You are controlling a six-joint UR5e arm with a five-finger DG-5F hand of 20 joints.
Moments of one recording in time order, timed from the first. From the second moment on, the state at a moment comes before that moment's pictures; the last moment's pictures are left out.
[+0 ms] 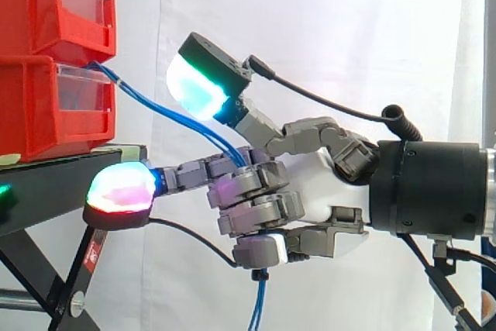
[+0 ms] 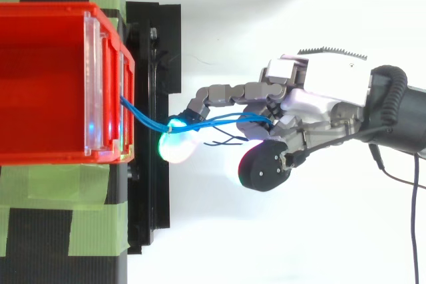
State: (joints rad) arm 0.23 -2.07 -1.79 -2.39 -1.14 0.08
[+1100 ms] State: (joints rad) arm 0.23 -2.07 -1.79 -2.39 -1.14 0.08
